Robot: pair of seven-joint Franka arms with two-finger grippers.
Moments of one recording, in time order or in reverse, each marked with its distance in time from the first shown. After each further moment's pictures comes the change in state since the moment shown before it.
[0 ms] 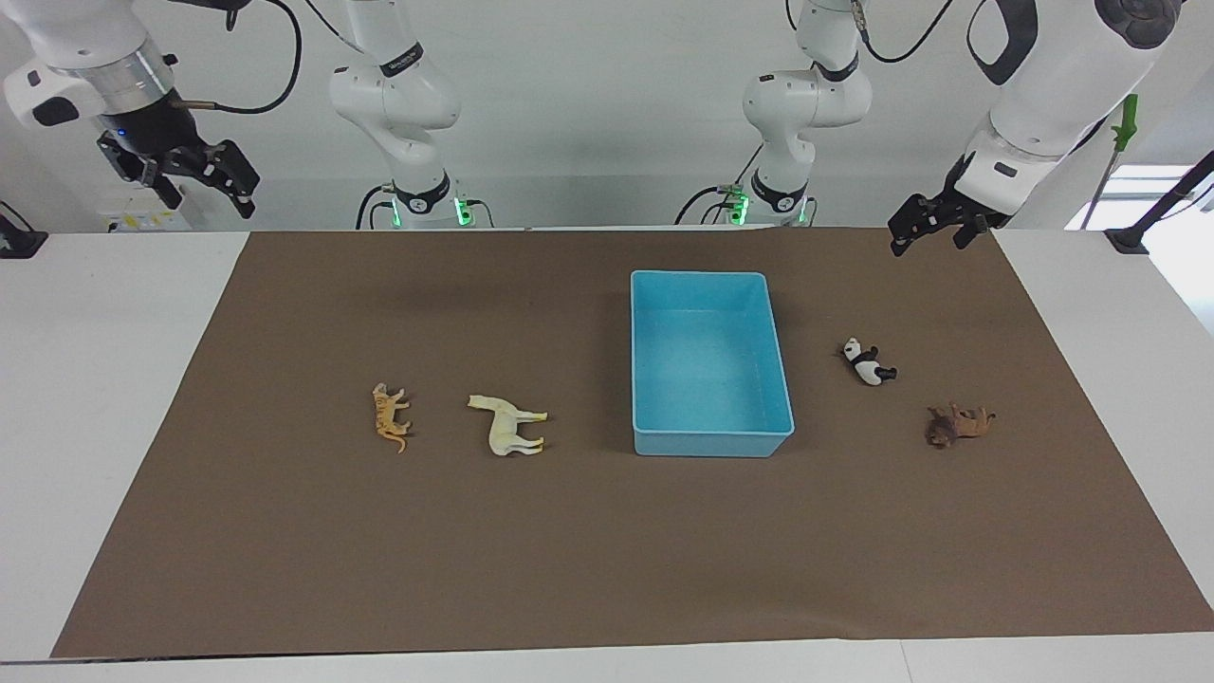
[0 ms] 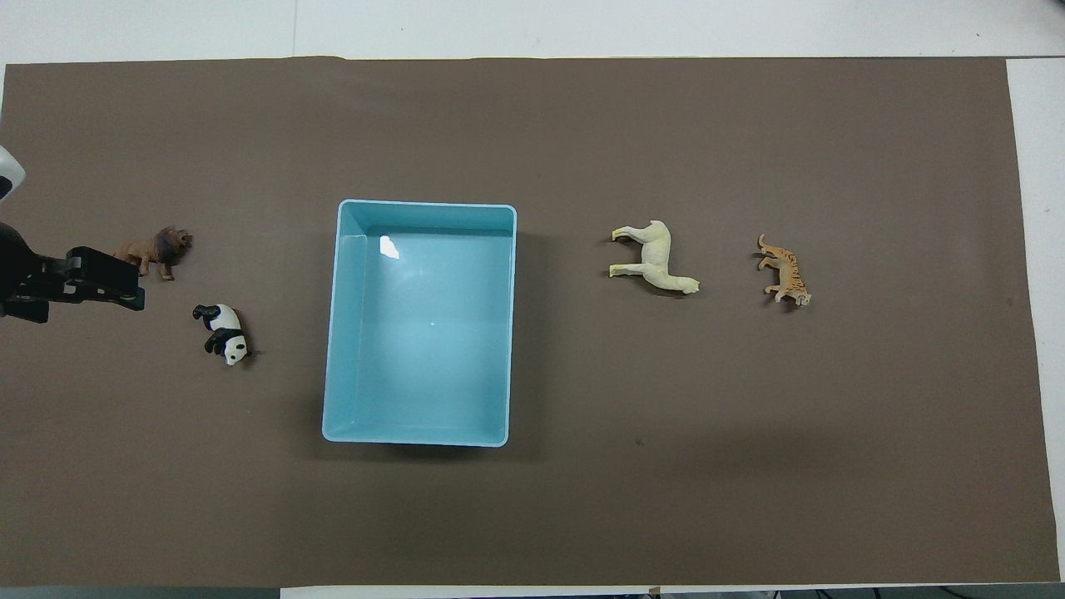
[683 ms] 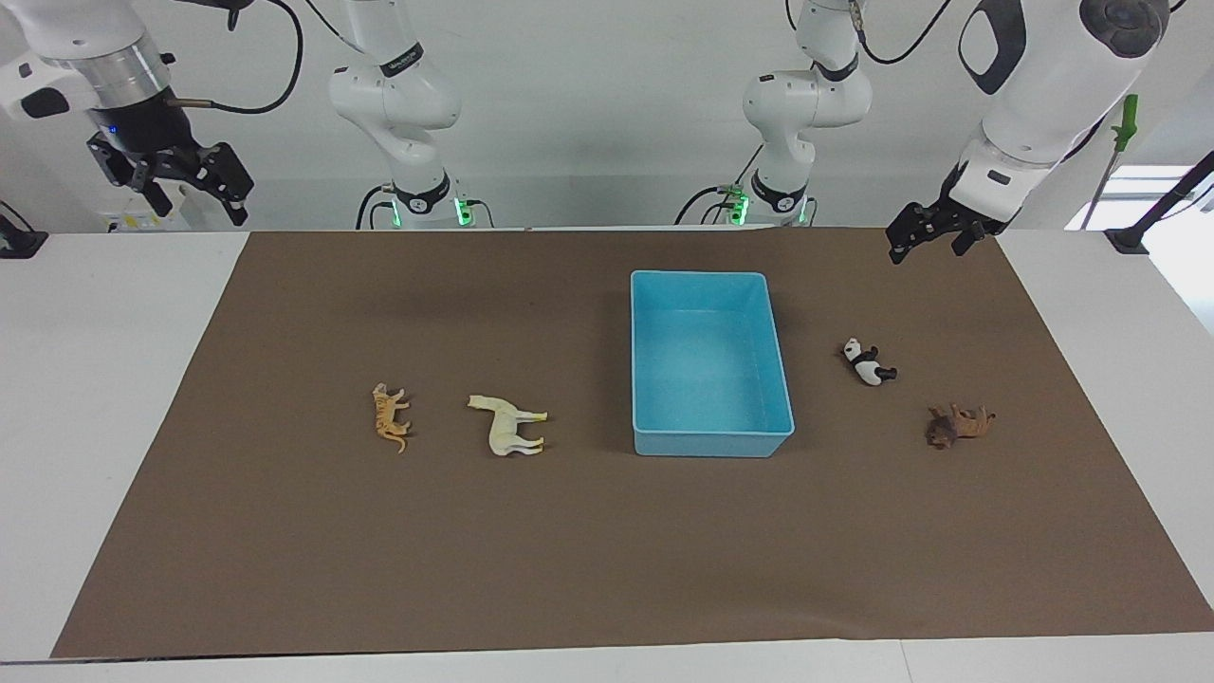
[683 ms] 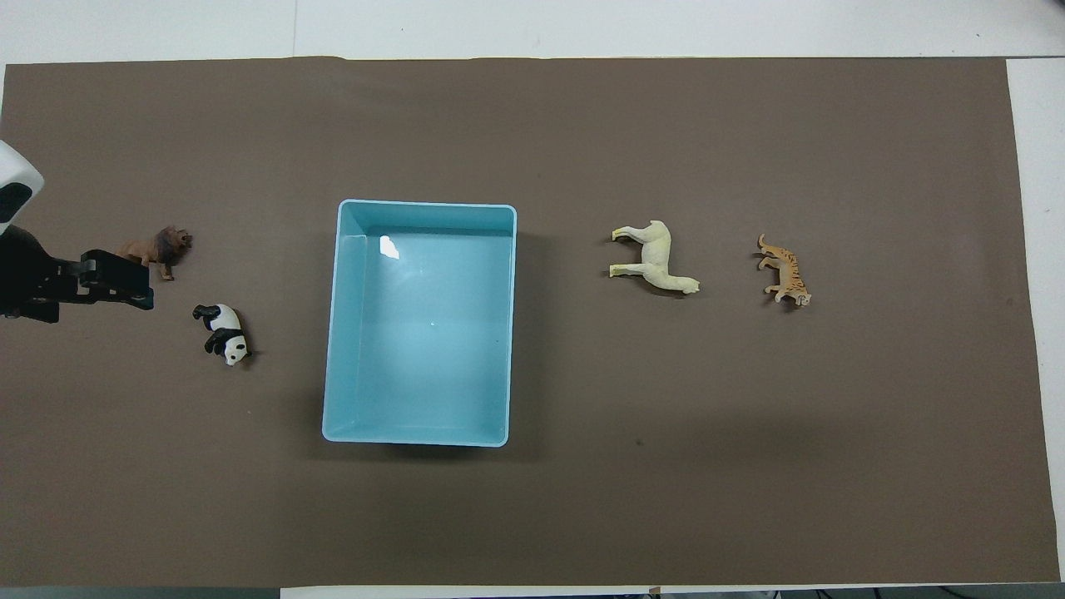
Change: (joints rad) left arm -0.001 -0.027 -0.002 -0.087 0.017 0.080 -0.023; right arm 0.000 -0.002 0.005 0.000 0.000 0.087 0.000
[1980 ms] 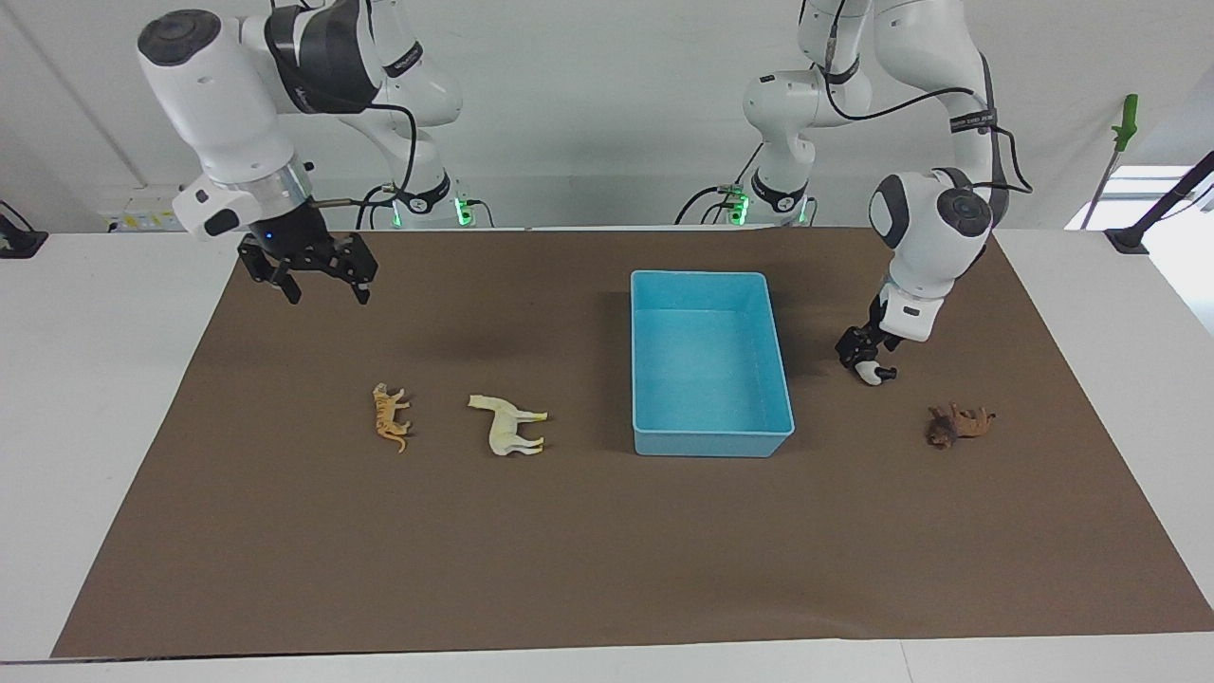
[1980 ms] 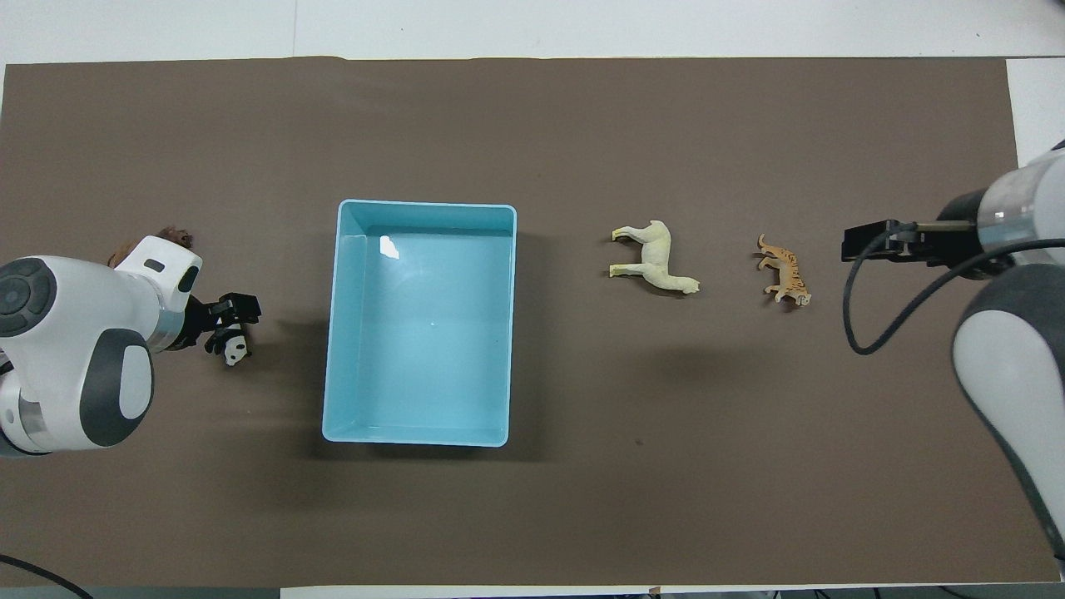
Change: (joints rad) left arm 0.033 0.111 0.011 -0.588 0.003 0.832 -0.179; right arm 0.221 0.066 0.018 -0.275 0.089 0.373 0.164
